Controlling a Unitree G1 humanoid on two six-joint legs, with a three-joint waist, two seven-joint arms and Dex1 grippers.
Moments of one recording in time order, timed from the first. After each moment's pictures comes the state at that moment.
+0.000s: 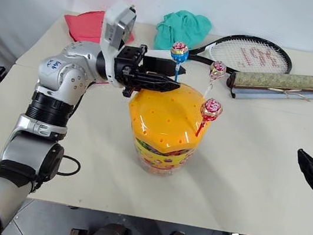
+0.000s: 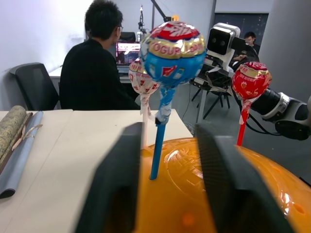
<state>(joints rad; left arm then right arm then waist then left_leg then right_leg) -1.13 0.36 -0.06 0.34 -0.58 0.52 -1.29 0.13 -0.69 -0.89 -0.34 1.01 0.18 1.11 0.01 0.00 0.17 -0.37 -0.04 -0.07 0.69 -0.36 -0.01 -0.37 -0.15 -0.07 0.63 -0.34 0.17</state>
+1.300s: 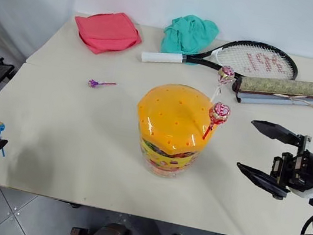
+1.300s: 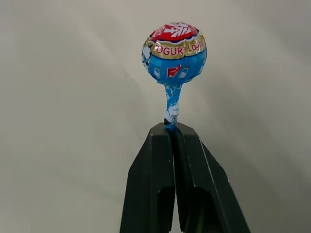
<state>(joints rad) 0.12 0.79 0.76 0.00 -0.57 0.78 -0.78 -0.14 -0.74 -0.49 -0.15 0.92 0.16 1.46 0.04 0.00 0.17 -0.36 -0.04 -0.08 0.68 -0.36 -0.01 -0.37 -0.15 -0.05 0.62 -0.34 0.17</state>
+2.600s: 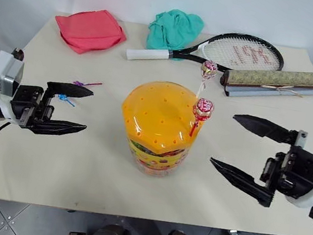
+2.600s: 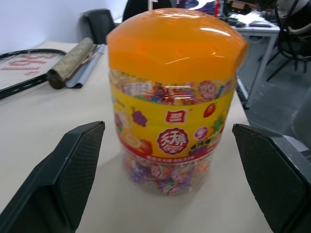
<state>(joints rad) -0.42 0.83 0.29 -0.13 -0.73 0.45 -1.31 0.01 -0.89 -0.60 -0.66 1.09 0.48 0.94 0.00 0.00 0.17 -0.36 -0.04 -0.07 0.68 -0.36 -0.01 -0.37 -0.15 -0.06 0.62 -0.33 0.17</state>
